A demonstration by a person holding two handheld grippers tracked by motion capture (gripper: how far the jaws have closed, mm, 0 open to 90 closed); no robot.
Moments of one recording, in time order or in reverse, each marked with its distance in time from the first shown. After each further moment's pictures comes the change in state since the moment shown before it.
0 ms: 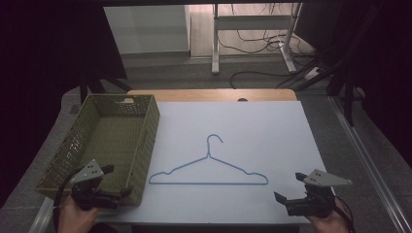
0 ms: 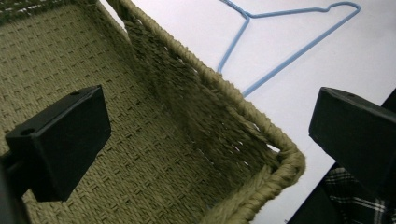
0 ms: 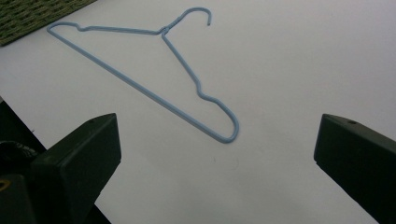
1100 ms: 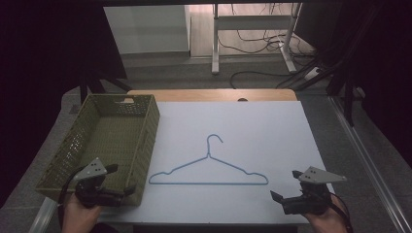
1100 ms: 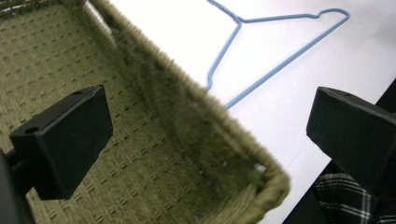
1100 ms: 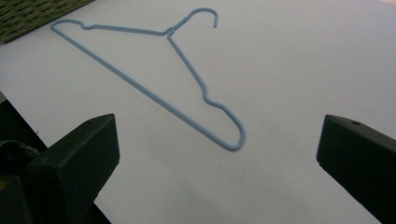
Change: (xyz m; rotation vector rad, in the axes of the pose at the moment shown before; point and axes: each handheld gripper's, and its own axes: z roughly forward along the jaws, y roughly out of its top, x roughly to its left) left arm -0.006 0.010 0.006 0.006 -0.038 -0.015; right arm 0.007 0.012 0.005 0.021 0.007 -0.026
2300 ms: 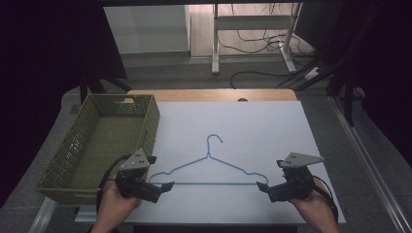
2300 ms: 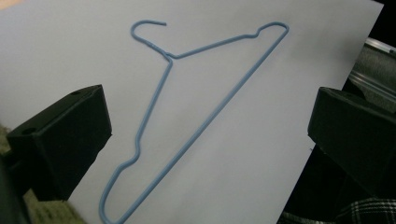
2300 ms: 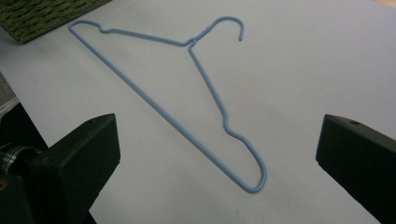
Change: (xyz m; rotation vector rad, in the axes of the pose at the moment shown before) left arm -0.059 0.065 0.055 0.042 -0.126 0.155; right arm 0.007 0.041 0.029 0.065 0.071 -0.056
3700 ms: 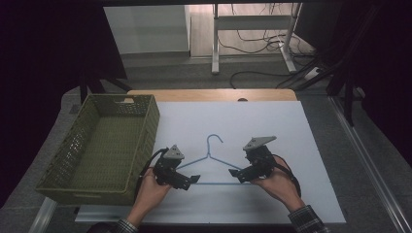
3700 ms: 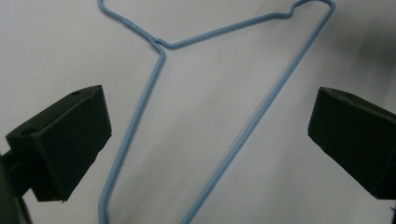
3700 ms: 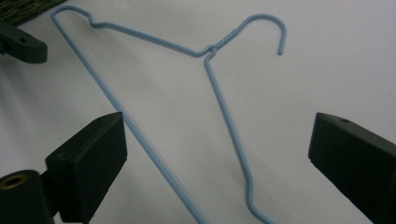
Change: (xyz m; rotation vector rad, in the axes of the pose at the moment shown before) left arm 0.019 0.006 0.108 0.089 -0.035 -0.030; right arm 0.000 0.043 0.096 0.118 0.078 -0.057
